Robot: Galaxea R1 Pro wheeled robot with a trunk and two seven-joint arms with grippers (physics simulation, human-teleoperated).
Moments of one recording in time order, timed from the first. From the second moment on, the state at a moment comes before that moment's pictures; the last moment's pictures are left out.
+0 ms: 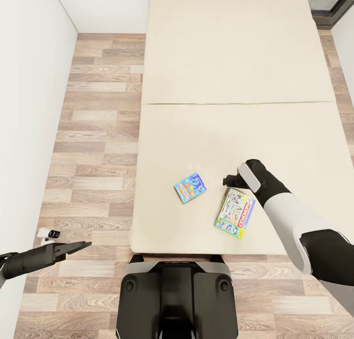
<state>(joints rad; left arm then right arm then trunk) -0.44 0.50 0.21 -1.00 0.35 0.79 -1.57 -1.27 -0.07 0.23 -0.53 -0.54 0.88 -0.36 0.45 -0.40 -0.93</state>
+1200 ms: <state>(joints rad) -0.44 0.50 0.20 -1.00 0.35 0.79 -1.57 -1.27 -0.07 0.22 -0.53 -0.54 0.88 -0.36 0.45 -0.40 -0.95</state>
